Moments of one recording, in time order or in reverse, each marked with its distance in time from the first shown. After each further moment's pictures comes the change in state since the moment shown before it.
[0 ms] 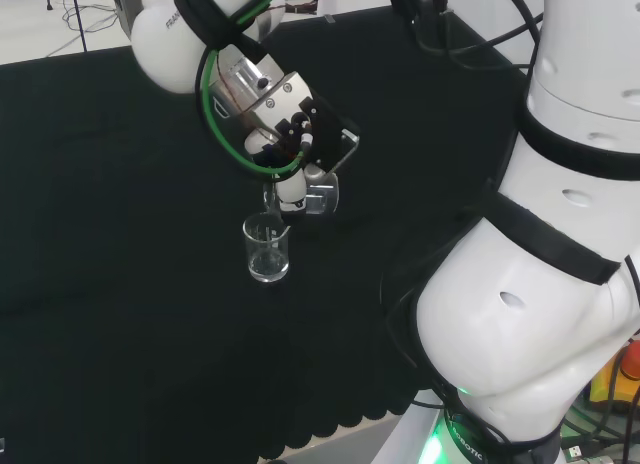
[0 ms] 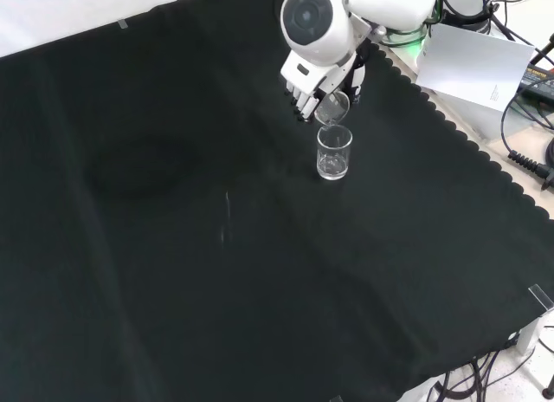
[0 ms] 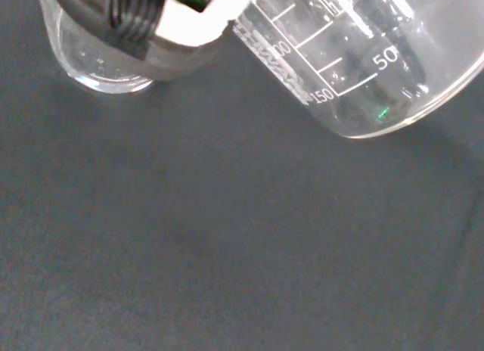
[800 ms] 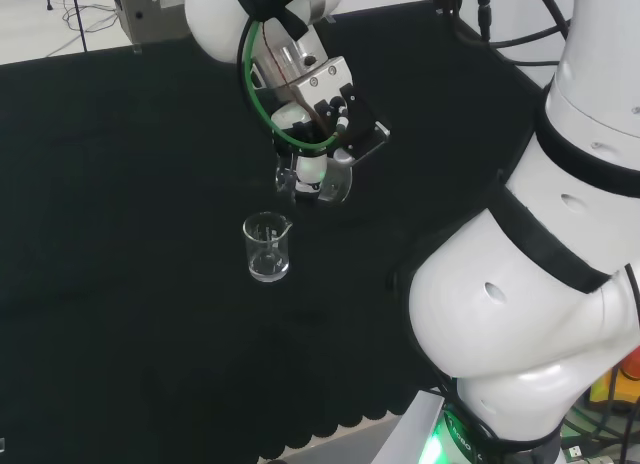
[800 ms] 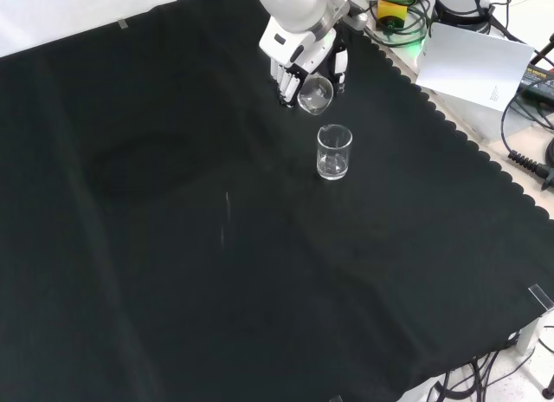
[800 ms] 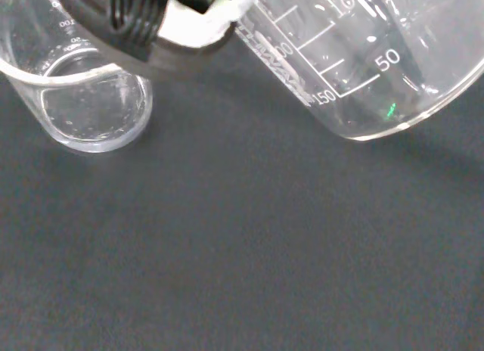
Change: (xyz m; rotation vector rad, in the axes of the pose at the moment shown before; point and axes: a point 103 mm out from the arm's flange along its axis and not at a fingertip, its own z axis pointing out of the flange) arm -0.038 0.003 0.009 -0.101 0.168 -0.025
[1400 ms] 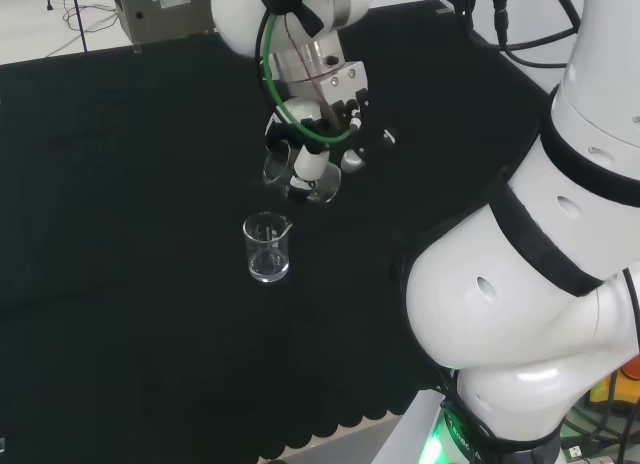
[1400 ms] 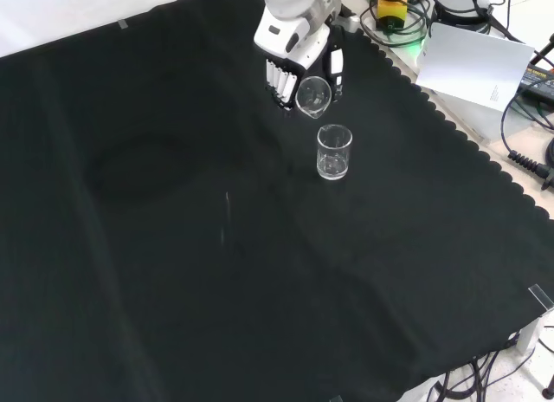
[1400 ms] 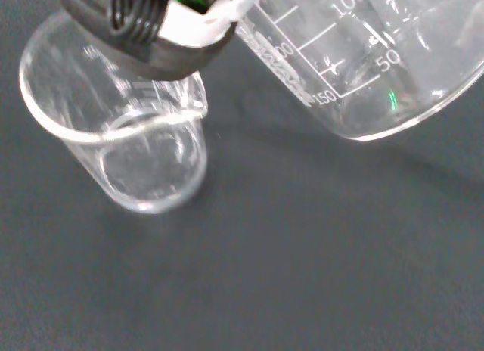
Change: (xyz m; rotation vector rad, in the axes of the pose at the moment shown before) arm -0.005 0.015 0.003 -0.146 0.143 -0.136
